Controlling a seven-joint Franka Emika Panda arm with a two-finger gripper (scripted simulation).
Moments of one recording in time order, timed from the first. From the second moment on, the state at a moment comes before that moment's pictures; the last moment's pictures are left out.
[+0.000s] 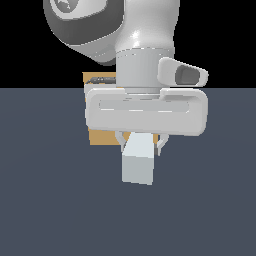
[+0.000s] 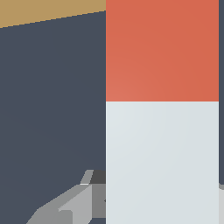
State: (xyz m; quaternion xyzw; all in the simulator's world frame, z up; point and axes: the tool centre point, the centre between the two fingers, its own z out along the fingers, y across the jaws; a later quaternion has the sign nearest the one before) arm 0.024 -0.078 0.084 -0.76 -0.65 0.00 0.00
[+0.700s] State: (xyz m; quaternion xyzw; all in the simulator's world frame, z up) arm 0.017 -0.071 0.102 -0.71 -0.70 0.00 0.00
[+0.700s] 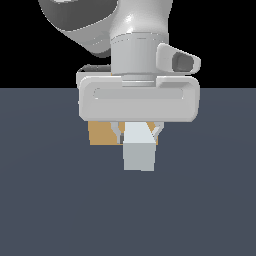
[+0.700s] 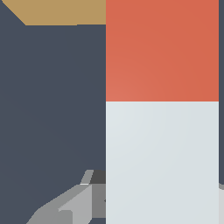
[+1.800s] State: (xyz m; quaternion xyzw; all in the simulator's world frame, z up) arm 0.015 -0.026 0.103 -0.71 -0.71 0.00 0.00
